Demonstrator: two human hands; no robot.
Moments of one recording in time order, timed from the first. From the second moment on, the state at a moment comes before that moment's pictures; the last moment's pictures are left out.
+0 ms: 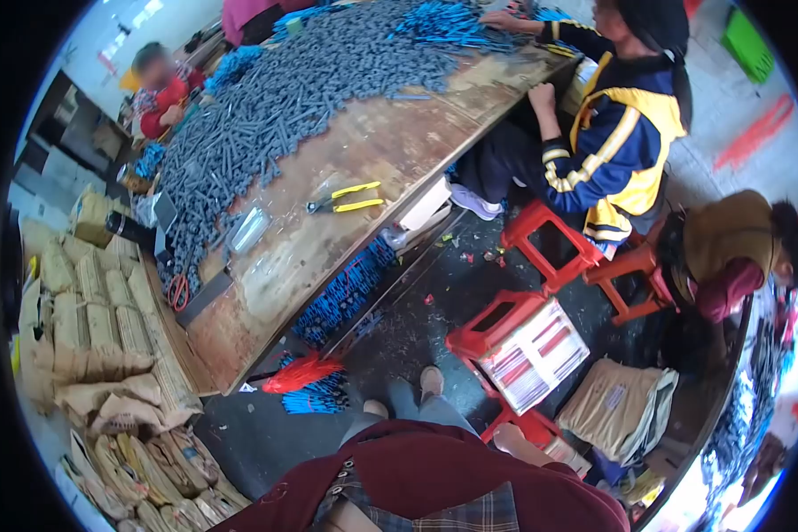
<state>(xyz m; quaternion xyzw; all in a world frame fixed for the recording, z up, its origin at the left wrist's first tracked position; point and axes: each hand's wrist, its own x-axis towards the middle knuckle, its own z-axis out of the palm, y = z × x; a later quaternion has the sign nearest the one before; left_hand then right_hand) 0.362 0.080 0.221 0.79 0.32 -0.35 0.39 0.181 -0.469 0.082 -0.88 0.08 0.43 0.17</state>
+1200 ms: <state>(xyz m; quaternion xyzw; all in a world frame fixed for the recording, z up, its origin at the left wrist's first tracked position) 0.359 -0.070 0.161 0.74 0.27 -0.50 0.36 0.436 -0.569 0.055 -0.98 0.04 0.21 -0.01</state>
